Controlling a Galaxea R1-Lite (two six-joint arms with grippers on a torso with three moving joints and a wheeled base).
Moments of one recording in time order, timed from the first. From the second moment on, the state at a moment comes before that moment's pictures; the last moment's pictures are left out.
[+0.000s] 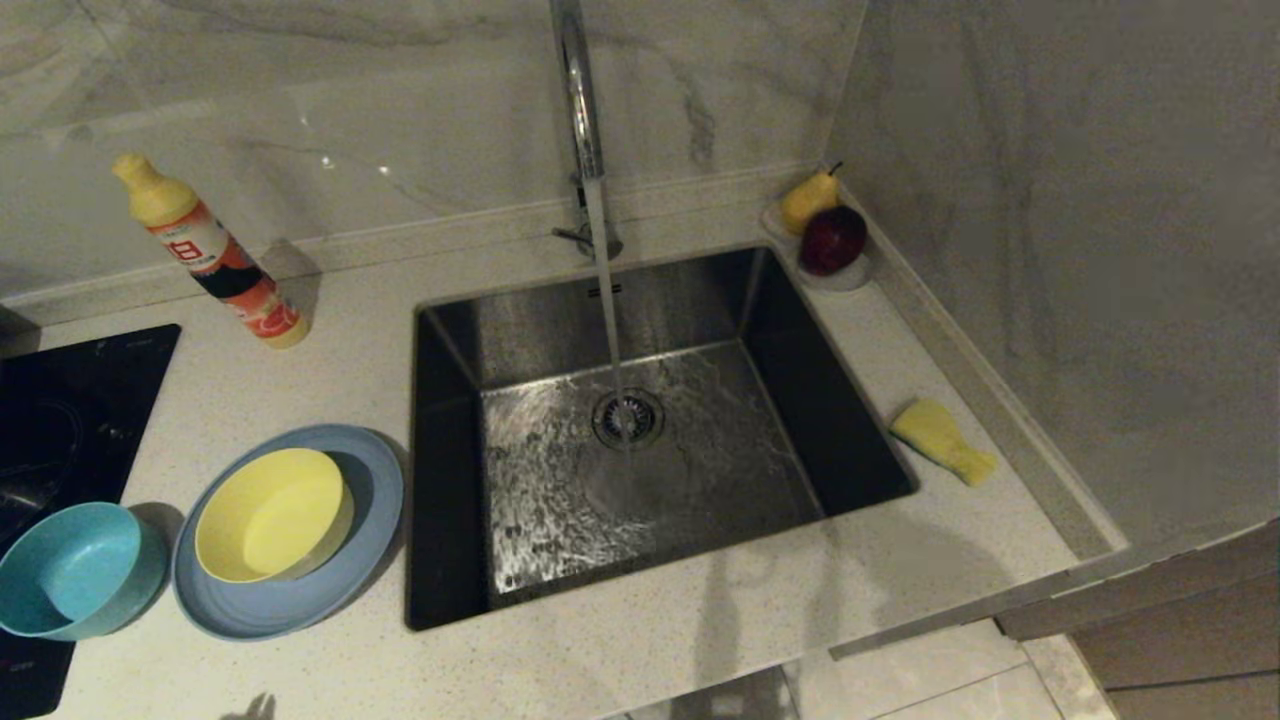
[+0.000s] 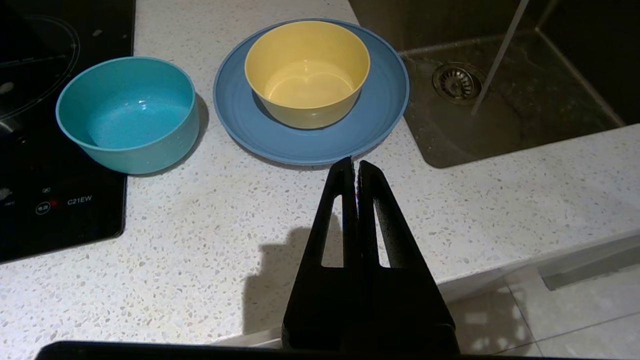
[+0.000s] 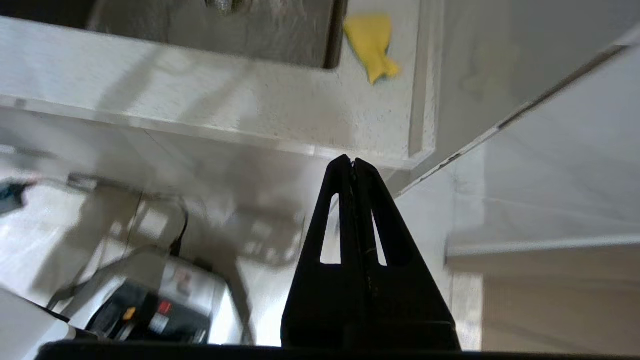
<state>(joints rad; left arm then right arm) -0.02 0.00 0.00 -0.08 0.01 0.05 -0.04 0.40 -0.61 0.35 0.28 -0.25</state>
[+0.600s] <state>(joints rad) -0.02 0.00 0.00 -0.08 0.01 0.05 -0.04 0.93 -0.72 0.18 0.19 -0.25</state>
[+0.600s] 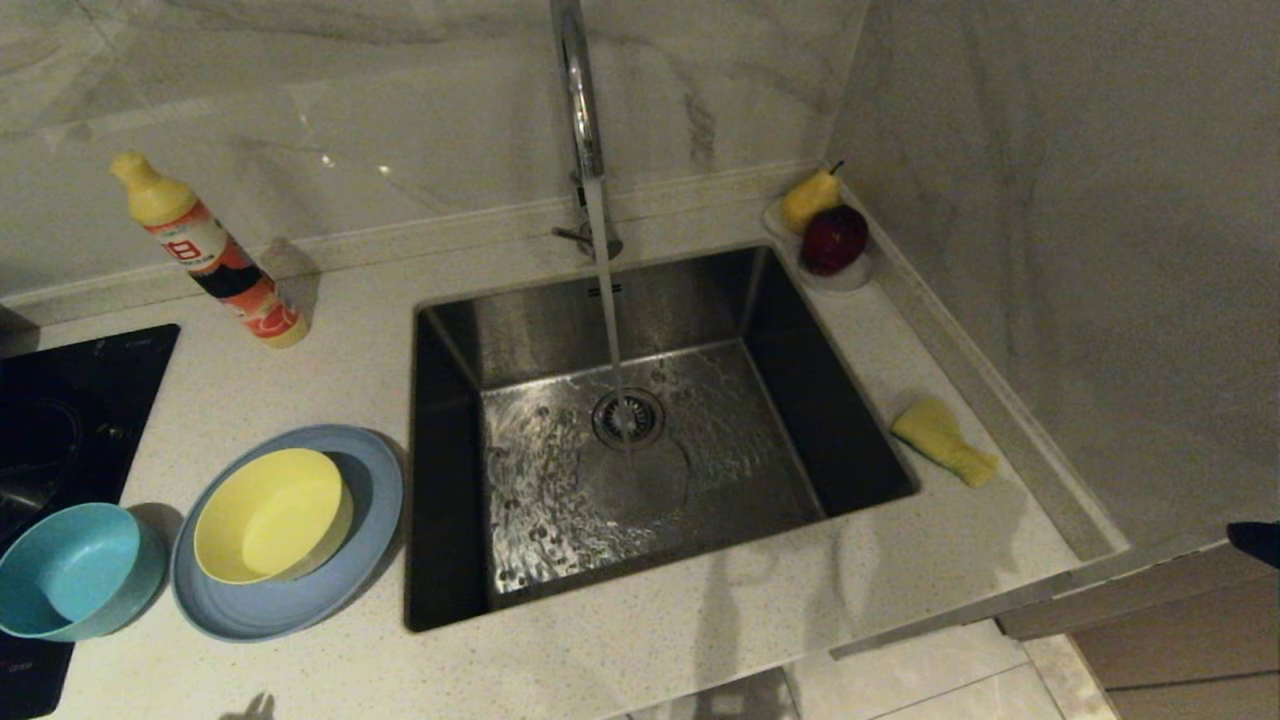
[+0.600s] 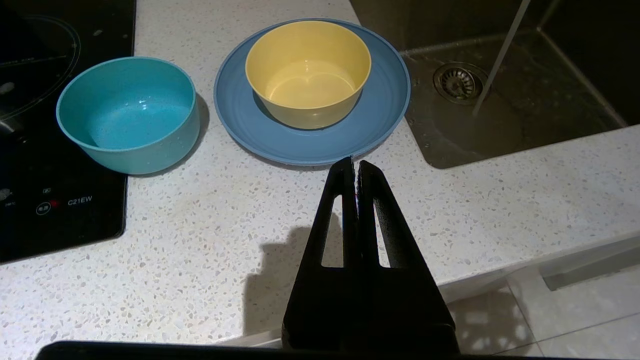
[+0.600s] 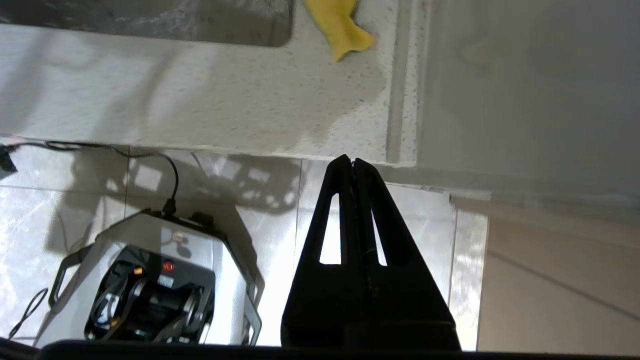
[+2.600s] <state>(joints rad) -0.02 0.00 0.00 -0.08 0.01 0.05 0.11 1.57 -0.85 -0.13 0.11 -0.26</state>
